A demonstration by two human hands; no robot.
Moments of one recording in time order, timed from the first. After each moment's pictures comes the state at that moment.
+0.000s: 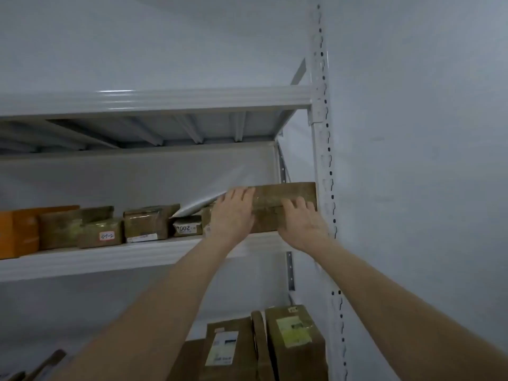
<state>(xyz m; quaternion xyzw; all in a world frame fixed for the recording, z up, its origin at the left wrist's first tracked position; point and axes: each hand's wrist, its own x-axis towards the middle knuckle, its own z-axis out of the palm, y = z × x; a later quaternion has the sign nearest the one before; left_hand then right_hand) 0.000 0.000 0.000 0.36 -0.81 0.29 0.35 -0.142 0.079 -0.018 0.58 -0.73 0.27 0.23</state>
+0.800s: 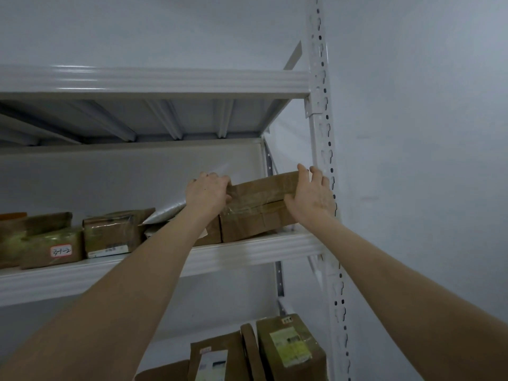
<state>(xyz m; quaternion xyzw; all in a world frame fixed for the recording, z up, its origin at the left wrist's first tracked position) -0.006 -0.083 0.054 0.42 -0.82 0.23 0.32 -0.172 0.036 0.017 0.45 -0.76 0.39 0.26</state>
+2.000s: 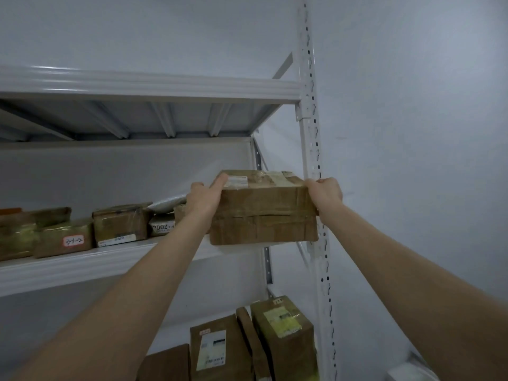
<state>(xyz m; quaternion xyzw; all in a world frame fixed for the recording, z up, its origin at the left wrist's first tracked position) 0.032 -0.039 0.028 0.40 -0.66 -0.36 0.52 -0.158 0.085 0.016 0.30 -0.64 0.71 -0.06</state>
